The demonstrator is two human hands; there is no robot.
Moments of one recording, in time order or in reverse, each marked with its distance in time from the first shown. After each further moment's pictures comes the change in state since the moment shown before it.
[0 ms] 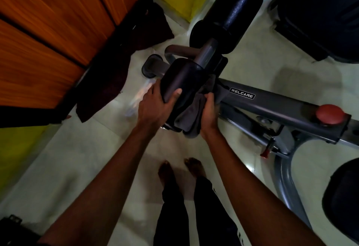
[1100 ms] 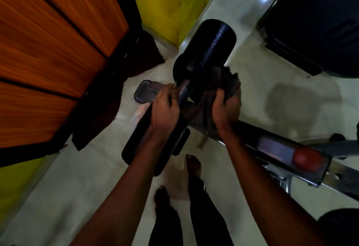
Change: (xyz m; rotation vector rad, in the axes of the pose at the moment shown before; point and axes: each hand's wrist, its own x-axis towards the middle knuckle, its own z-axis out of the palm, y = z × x) left_hand 0.079 0.144 0.014 -0.287 0.159 0.096; right_hand 0.093 -0.143 -0.032 -0.358 0.096 -0.681
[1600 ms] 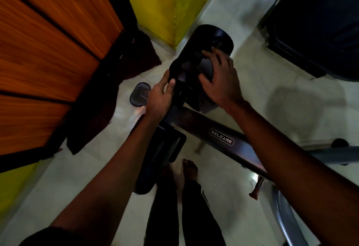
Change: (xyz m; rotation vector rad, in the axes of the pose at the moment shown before) left_hand 0.085 -0.010 0.031 -0.114 -0.152 -0.147; right_hand 0.121 -0.006 0.022 -0.533 -0.409 -0.490
